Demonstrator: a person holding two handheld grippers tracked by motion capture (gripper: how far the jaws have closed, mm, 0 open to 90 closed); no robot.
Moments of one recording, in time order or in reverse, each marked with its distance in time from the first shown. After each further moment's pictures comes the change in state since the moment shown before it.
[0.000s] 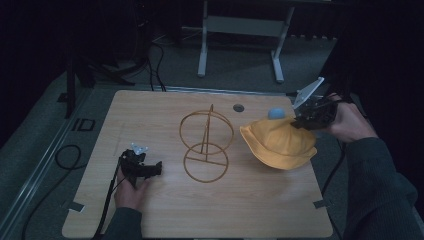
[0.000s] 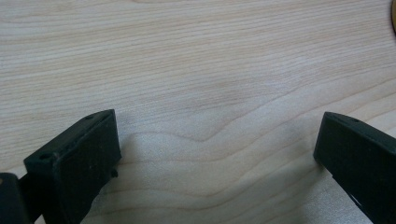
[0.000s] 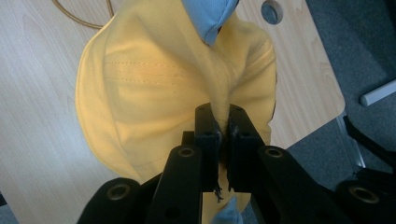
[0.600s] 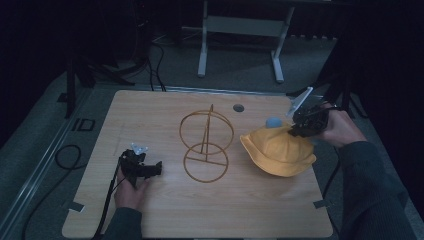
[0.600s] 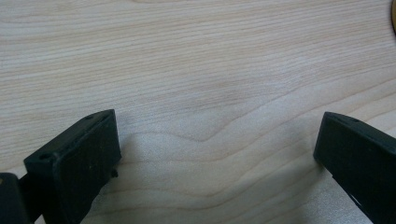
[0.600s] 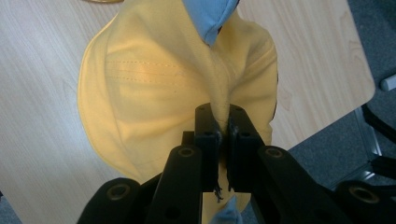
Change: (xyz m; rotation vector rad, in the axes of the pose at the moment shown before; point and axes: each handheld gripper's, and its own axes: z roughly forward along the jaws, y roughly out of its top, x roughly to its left) left arm 0.000 0.000 0.000 0.000 -0.001 0.000; right arm 0.004 -0.007 0.032 0.074 0.036 0.011
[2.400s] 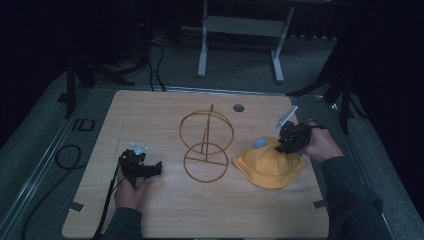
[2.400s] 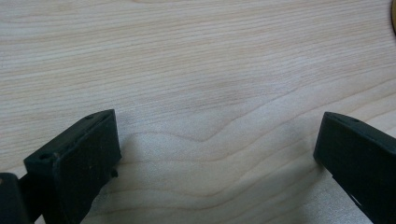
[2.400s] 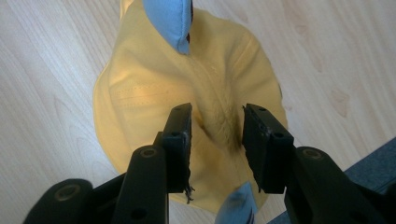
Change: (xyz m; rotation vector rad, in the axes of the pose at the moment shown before) left arm 0.000 0.000 0.000 -0.001 0.000 0.000; right arm 0.017 -0.007 0.076 0.008 0.066 0.072
